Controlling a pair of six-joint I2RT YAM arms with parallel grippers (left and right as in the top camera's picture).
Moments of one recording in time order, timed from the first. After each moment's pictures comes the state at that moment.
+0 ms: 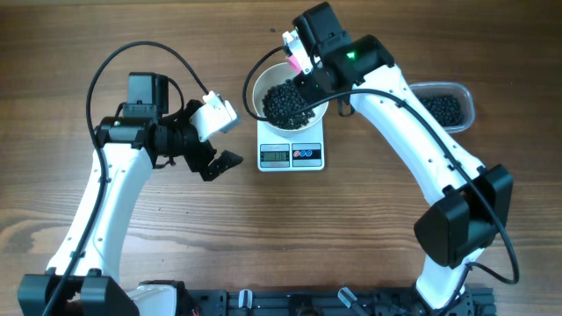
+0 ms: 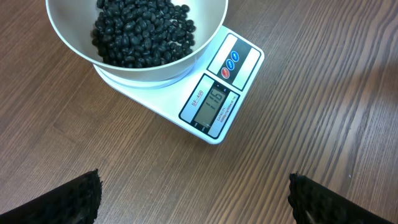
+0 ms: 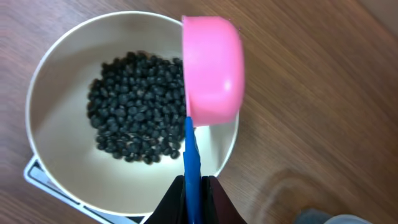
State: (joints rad) left arm -0.05 1.44 1.10 -0.86 0.61 0.89; right arm 0.52 1.94 1.85 -1.01 0.11 -0.18
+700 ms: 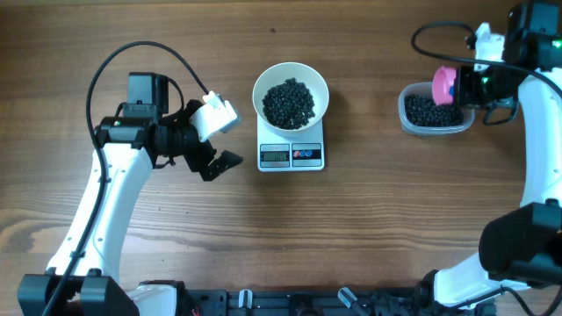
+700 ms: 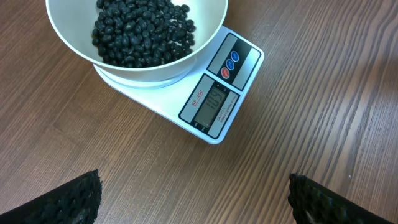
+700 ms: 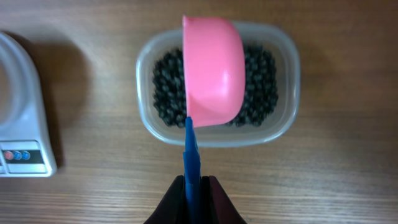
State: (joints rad) left arm -0.05 1.44 1.10 -0.86 0.61 0.89; right arm -0.20 1.76 1.69 -1.24 -0.11 -0.14
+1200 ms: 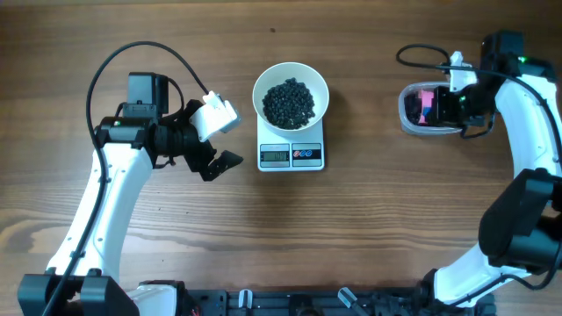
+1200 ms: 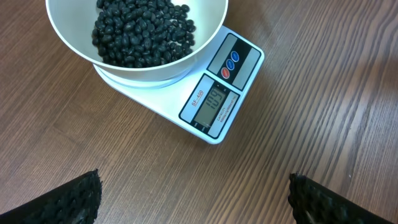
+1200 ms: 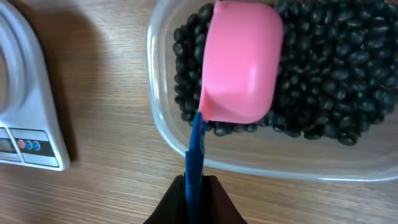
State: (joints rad) left arm -0.05 1.44 1.10 -0.86 0.61 0.89; right arm -0.21 1.83 1.48 -1.09 -0.30 -0.14
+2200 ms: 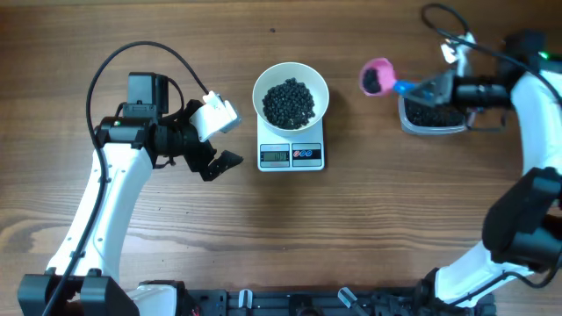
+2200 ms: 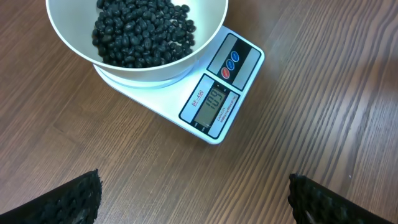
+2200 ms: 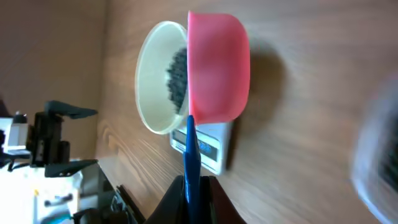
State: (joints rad) left arm -0.05 1.44 1.10 -0.86 0.61 0.89; right arm -0.23 1.85 1.59 -1.16 -0.94 -0.21
